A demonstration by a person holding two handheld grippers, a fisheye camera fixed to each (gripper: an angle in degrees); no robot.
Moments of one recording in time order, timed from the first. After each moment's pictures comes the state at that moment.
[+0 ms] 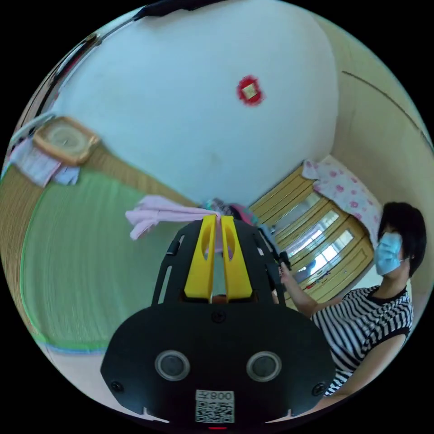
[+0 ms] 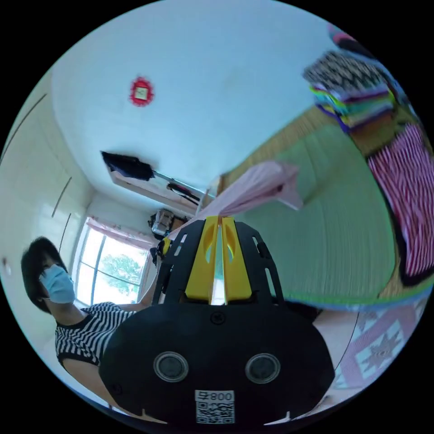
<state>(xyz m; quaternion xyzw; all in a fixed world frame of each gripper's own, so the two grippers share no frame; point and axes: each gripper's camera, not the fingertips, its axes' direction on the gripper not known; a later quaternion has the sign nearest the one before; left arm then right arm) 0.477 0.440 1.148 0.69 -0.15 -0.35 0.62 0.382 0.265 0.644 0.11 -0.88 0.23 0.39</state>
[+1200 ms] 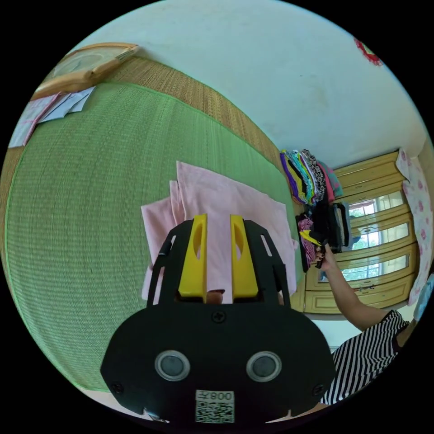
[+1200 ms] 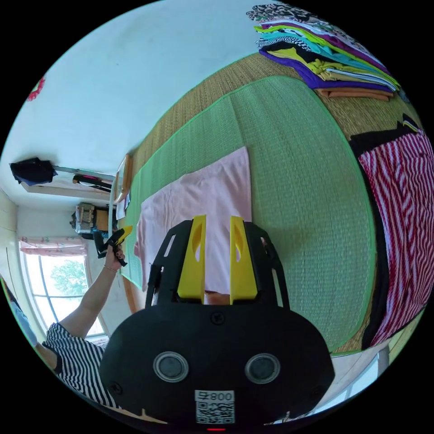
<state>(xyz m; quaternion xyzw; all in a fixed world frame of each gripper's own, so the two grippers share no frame) 0.185 0.338 1.004 0.49 -0.12 -0.53 0.68 0.195 -0.021 0.689 -0.06 -0.79 0.18 0.58</state>
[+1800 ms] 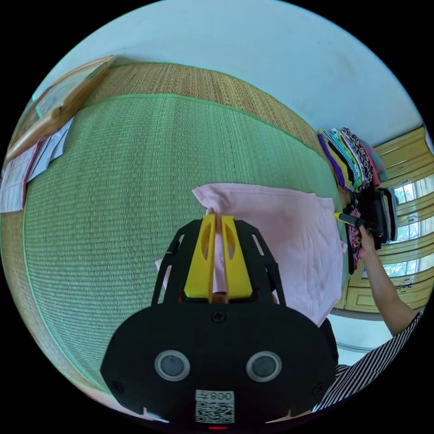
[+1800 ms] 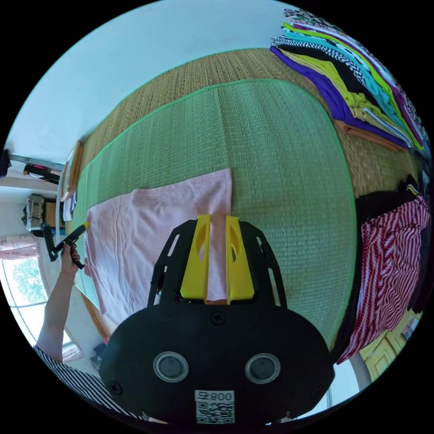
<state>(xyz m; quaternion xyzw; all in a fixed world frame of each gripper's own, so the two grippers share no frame) 0.151 0.272 0.976 0.37 -0.21 -0.57 0.70 0.167 -0.137 0.672 -0.09 -0.69 0.13 0.71</state>
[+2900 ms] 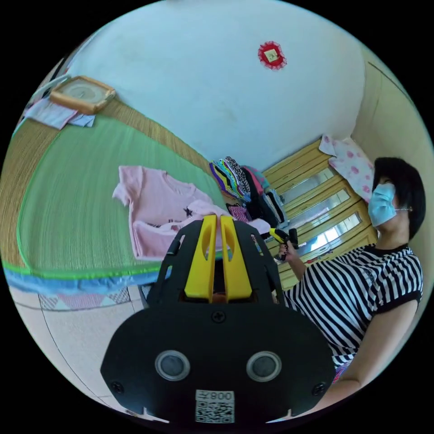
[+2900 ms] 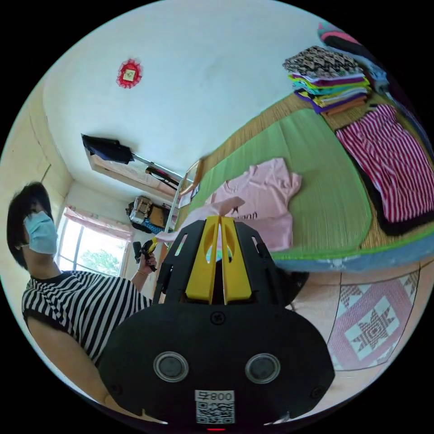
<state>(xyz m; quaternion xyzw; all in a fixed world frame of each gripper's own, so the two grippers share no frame) 0.606 0.356 1.180 0.63 -0.11 -0.39 0.66 0.393 0.326 0.678 0.09 -0.85 0.22 0.46</state>
